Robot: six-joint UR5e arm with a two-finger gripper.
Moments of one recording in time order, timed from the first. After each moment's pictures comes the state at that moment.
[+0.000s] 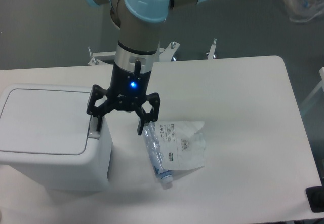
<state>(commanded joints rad) 2.34 -1.76 -1.56 -0.98 1.17 0.17</state>
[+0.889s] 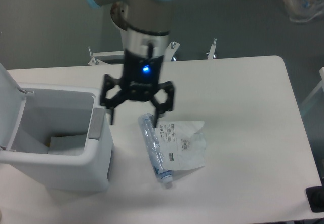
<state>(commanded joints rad) 2.50 -1.71 -1.50 -0.97 1.25 0.20</state>
